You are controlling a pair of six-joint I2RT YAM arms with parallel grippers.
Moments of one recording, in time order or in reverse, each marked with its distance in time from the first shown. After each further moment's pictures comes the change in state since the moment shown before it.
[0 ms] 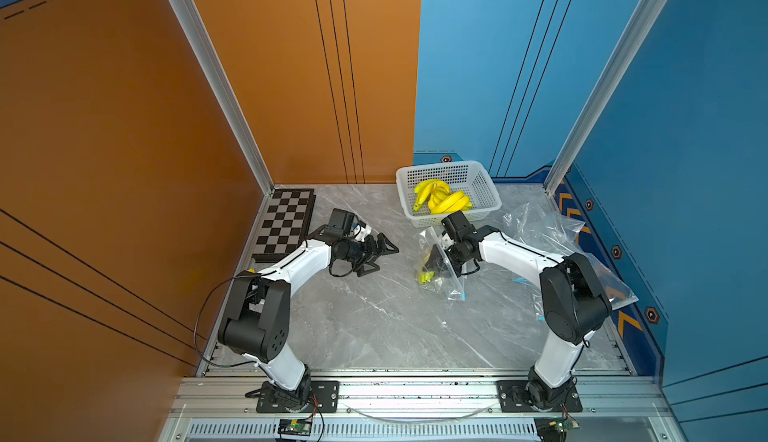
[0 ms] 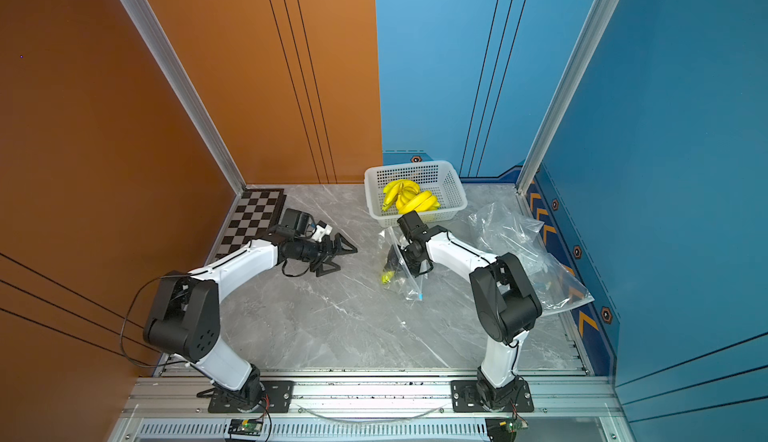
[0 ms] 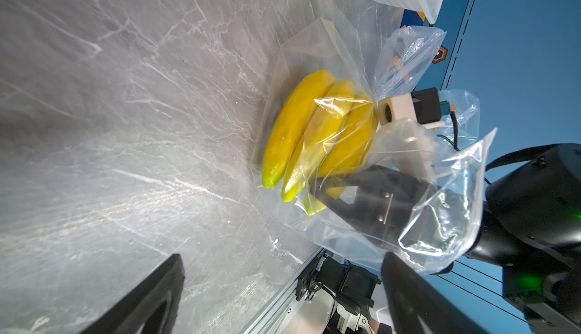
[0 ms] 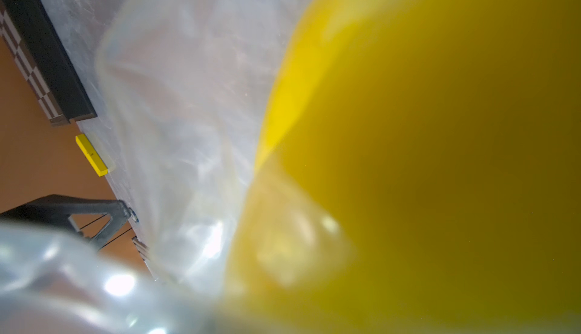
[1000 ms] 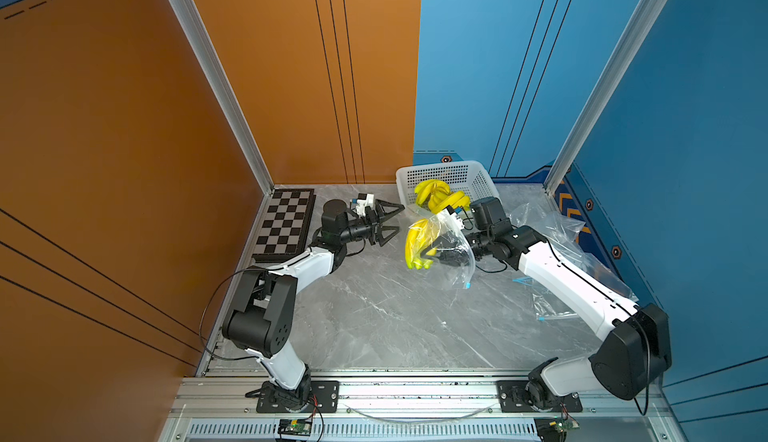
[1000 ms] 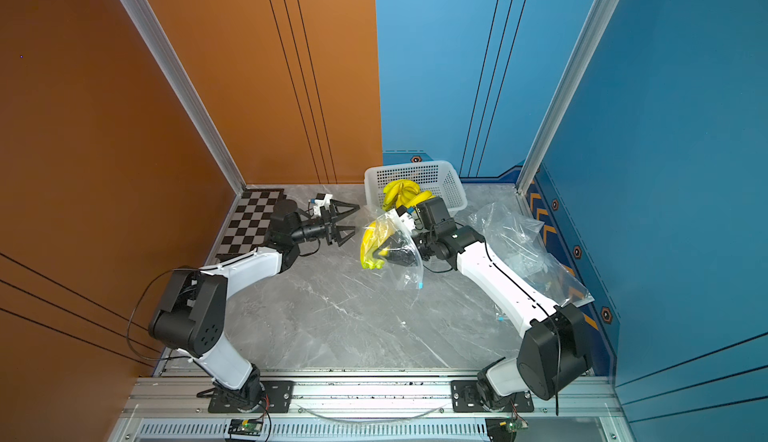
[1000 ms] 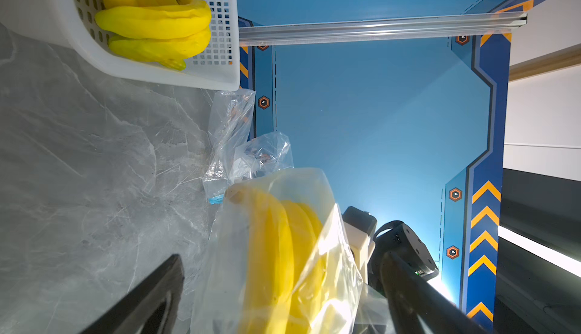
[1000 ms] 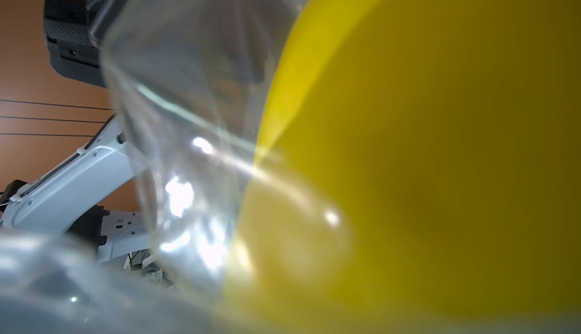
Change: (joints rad) left arm -0.017 0.047 -0.097 1.059 0.154 -0.706; right arm -0.010 -0.338 -0.026 0.053 -0.348 -0.186
